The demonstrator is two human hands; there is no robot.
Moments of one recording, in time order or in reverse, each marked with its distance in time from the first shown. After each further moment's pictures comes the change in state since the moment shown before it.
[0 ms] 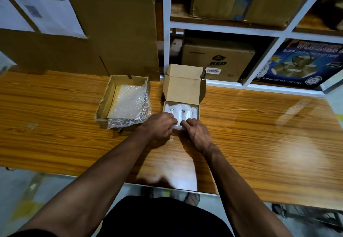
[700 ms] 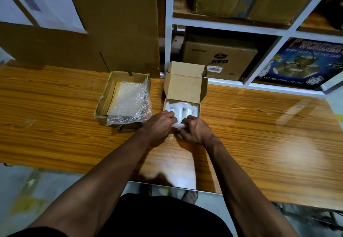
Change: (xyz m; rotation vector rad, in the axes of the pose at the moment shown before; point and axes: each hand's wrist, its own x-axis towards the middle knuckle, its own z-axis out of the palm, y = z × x) left_hand -0.009 0.005 0.015 -0.084 0.181 -0.001; right_hand 0.016 0.006 -0.012 0.202 -0.096 0.071
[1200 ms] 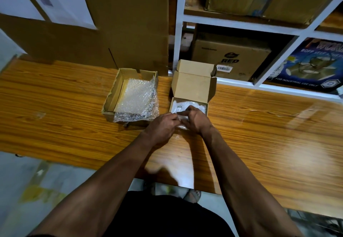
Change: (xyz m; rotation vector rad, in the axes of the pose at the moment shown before) left_hand -0.018 -0.008 0.012 -0.064 0.127 0.020; right_hand 0.053 -0.005 0.003 0.018 -0.070 -0.022
